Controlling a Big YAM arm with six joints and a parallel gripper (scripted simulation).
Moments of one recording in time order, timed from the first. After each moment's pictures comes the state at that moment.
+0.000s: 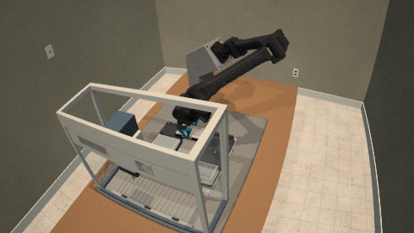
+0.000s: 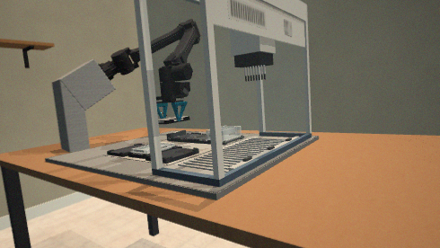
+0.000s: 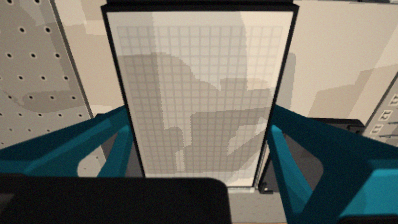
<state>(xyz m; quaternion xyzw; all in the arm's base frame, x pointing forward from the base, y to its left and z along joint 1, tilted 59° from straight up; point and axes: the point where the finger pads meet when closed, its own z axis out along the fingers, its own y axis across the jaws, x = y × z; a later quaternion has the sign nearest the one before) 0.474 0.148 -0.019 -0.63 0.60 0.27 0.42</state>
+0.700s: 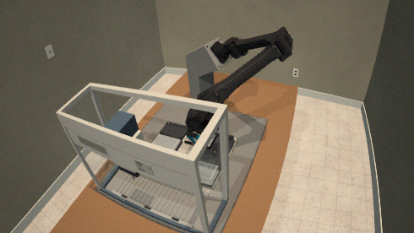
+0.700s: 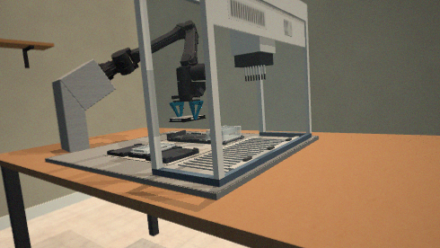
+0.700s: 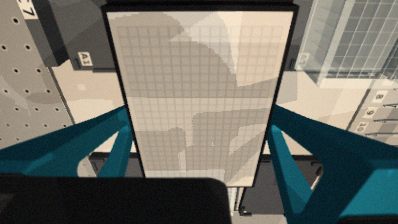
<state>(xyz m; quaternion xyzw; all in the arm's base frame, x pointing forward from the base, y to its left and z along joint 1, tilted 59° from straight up) 0.494 0.181 0.039 -0.62 0.61 0.27 0.41</state>
